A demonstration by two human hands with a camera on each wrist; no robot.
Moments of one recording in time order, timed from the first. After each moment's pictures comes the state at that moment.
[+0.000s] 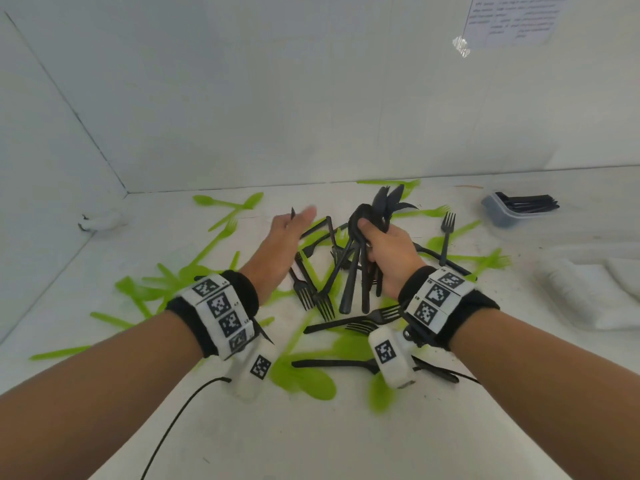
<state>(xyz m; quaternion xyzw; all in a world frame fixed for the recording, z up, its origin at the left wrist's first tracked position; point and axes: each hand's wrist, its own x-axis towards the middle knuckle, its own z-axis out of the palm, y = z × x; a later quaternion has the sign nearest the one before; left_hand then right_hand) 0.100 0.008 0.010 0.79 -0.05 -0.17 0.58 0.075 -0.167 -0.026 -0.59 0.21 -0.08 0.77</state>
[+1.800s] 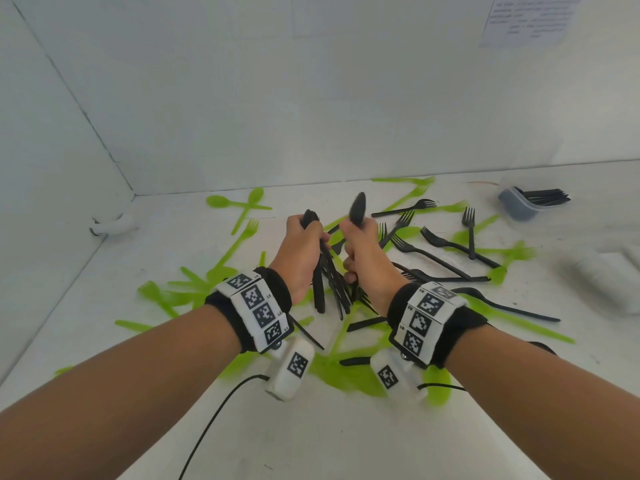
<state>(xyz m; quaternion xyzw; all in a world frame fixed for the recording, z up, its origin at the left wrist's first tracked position) 0.128 0.037 -0.014 0.67 -0.01 -0.16 0.73 0.075 -0.073 -0.025 -0.71 0.12 -0.05 0.69</state>
